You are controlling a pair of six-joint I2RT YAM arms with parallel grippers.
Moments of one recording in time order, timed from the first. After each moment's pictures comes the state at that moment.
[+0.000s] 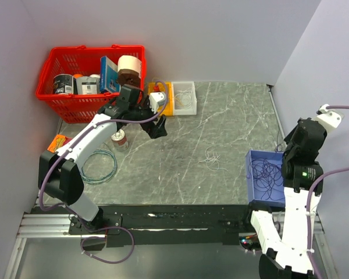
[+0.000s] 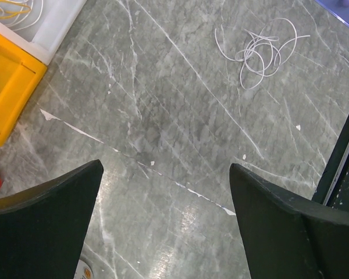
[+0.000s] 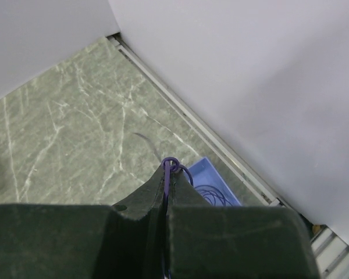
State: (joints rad) left arm -0.45 1.59 1.39 -0.53 0.59 0.31; right arm -0.20 0.76 1.17 -0.72 0.45 0.23
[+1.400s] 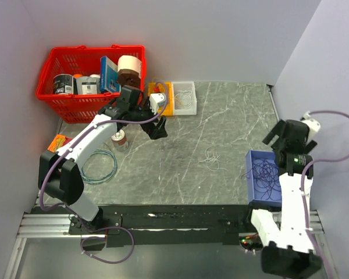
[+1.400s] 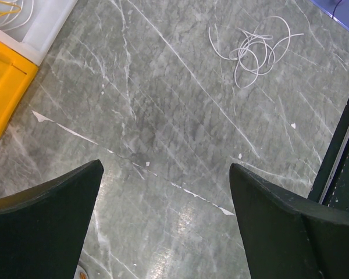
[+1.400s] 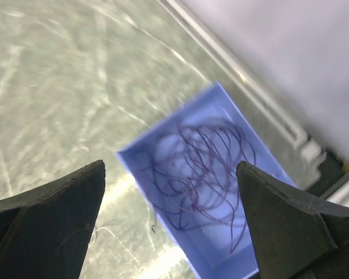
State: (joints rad) left arm -0.45 1.59 1.38 -0.53 0.61 0.31; right arm -0.27 0.83 0.98 -0.82 0.33 0.38
